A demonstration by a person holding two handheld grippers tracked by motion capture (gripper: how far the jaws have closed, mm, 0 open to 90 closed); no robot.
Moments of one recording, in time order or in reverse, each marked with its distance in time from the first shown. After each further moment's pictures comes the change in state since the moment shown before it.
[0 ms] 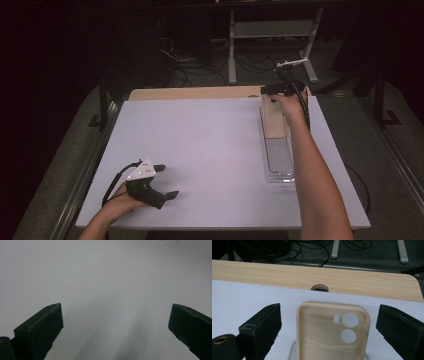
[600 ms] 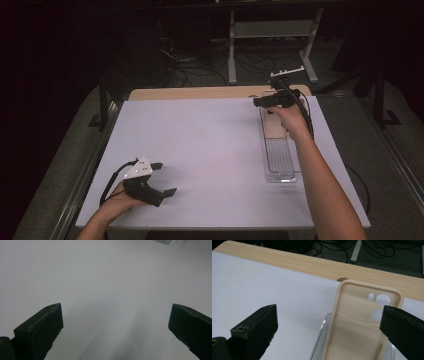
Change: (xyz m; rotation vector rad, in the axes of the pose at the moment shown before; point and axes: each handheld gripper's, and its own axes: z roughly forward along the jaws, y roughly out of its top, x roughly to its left) left arm 0.006 0.000 -0.007 -0.014 0.032 -0.009; right arm 0.025 -0.031 -0.033 -0.029 0.126 -0.146
